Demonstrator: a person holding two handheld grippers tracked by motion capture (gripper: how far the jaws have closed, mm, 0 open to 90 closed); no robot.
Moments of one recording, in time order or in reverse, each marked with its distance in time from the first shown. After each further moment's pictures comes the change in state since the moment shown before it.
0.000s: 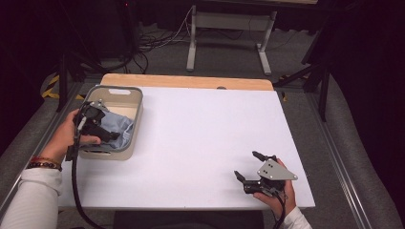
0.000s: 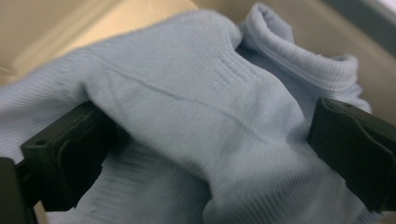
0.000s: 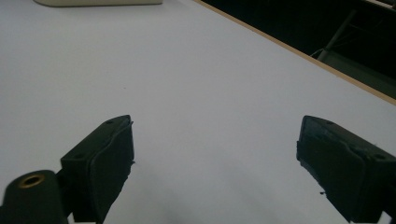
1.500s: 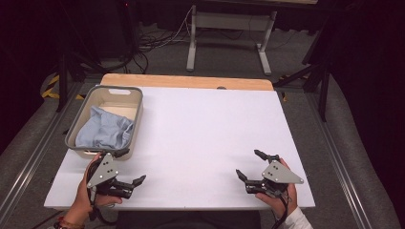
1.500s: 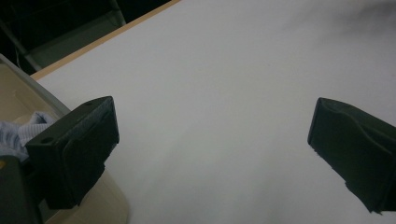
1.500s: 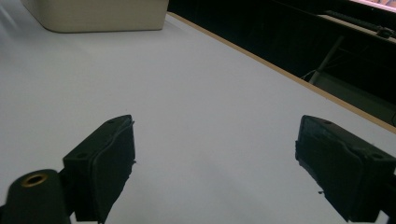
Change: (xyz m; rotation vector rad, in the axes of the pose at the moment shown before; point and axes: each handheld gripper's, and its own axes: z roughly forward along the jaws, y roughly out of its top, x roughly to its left) left arm -0.162 -0.078 -0.001 -0.680 -0.007 0.193; right arm 0.000 0.005 -0.010 -0.086 -0.010 -0.010
